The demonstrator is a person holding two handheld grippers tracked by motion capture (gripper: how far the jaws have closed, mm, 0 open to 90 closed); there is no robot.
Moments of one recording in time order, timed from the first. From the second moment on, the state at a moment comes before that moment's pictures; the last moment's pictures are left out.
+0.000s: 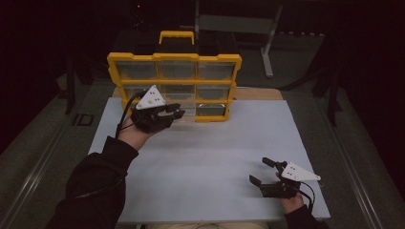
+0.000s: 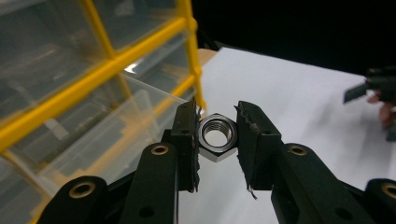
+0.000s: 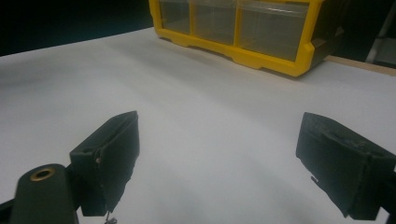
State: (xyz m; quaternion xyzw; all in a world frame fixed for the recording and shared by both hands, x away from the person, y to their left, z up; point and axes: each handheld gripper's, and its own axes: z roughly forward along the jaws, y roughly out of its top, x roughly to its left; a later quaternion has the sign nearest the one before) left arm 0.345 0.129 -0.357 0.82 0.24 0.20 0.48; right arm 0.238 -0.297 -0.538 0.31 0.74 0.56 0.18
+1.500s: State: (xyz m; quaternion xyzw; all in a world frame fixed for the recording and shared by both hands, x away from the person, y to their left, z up) left arm 0.418 0.123 -0.383 0.81 0.41 0.19 0.38; right arm 0.239 -0.297 -0.540 0.31 0.74 0.56 0.18
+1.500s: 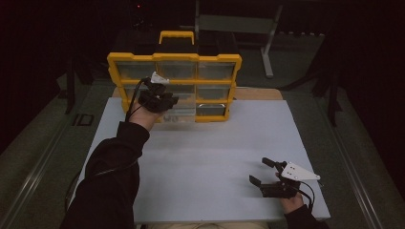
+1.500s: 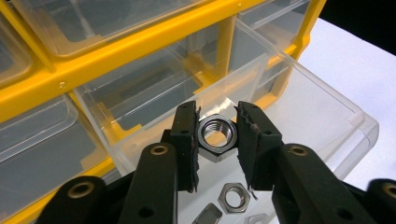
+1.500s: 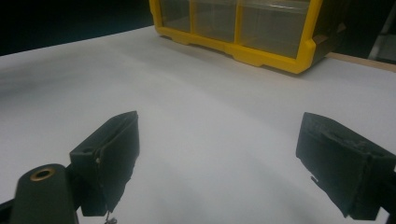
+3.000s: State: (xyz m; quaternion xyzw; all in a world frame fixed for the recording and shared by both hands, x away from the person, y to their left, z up) left arm 0.323 0.171 -0.388 0.78 0.35 0.18 0.49; right arm 0.239 -0.297 -0.539 0.31 0.74 0.56 0.18
